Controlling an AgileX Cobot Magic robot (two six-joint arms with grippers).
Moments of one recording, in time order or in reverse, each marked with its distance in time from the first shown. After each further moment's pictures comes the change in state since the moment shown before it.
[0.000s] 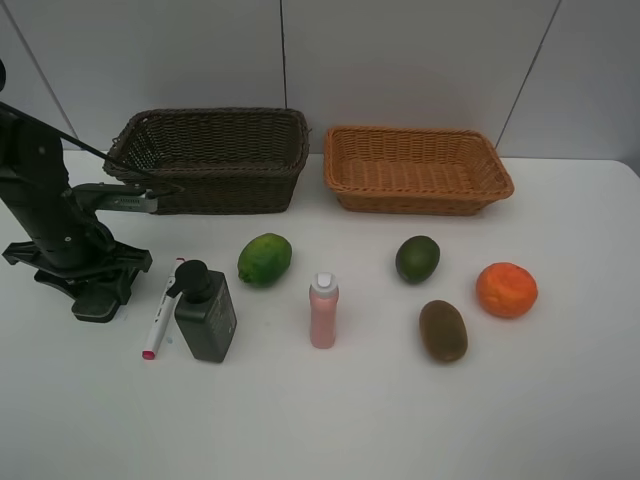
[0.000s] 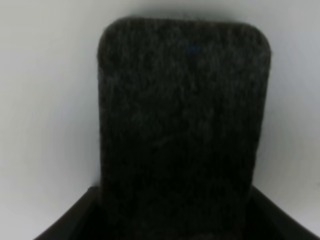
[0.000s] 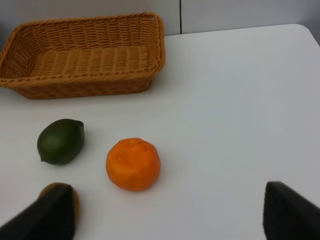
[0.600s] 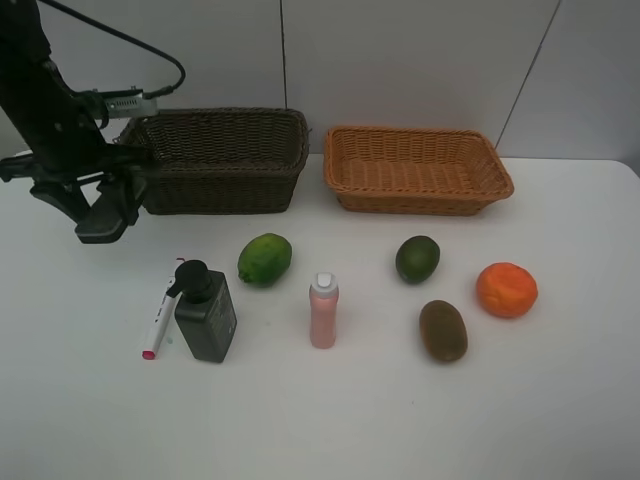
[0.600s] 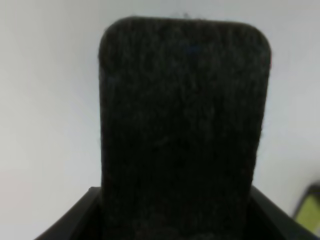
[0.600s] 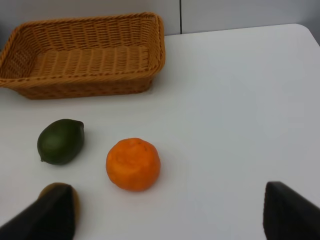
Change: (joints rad) left arm 0.000 -0.068 -0.444 -0.135 0.469 0.025; right arm 0.000 0.000 0.000 0.000 0.000 0.000
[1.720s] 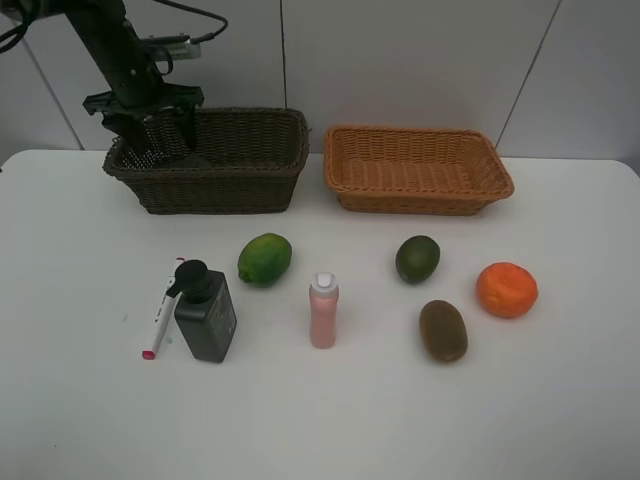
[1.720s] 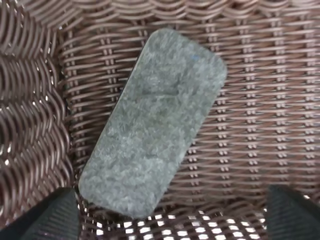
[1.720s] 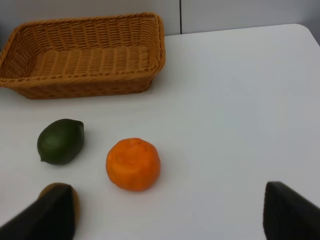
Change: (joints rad) left arm 0.000 0.522 -0.844 -0.003 0.174 0.019; right arm 0.000 0.000 0.000 0.000 0.000 0.000
